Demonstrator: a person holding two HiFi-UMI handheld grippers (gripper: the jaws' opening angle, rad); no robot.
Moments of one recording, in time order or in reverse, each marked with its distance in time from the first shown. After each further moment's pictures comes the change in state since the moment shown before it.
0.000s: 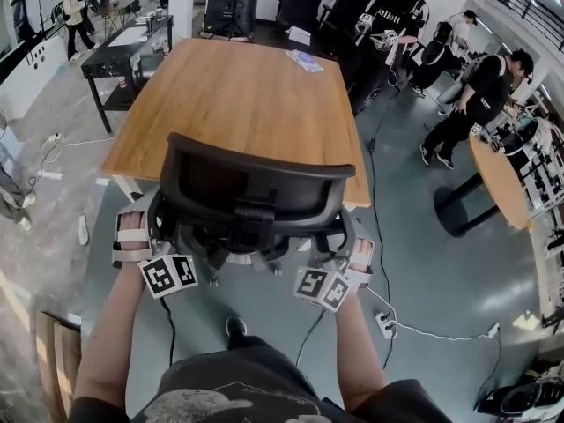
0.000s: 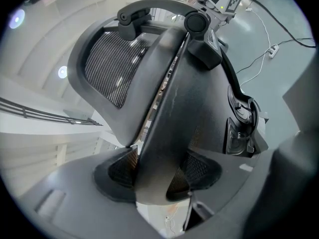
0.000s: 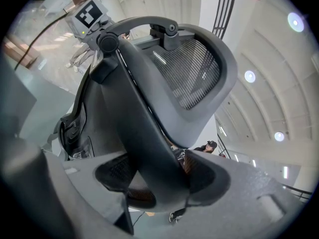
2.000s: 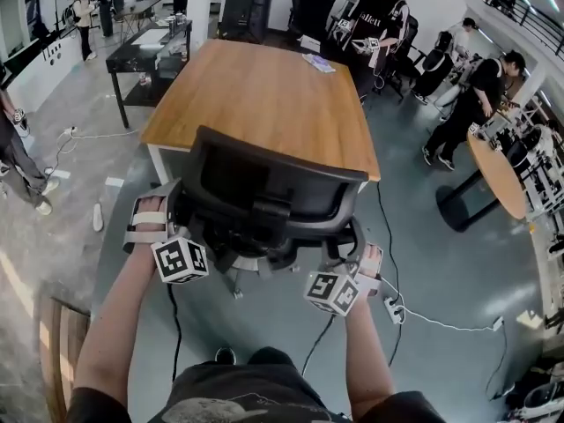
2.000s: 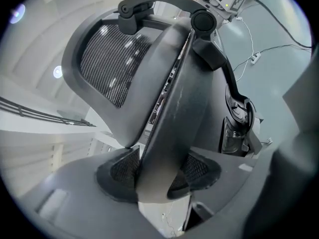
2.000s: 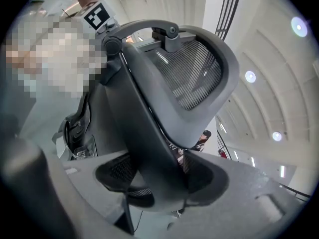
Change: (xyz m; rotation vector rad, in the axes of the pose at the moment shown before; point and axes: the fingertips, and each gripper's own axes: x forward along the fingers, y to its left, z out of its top) left arm -0.134 -0.008 -0.055 0.039 -0.027 -0.077; right arm -0.160 0.049 0.039 -0.006 0.048 0.013
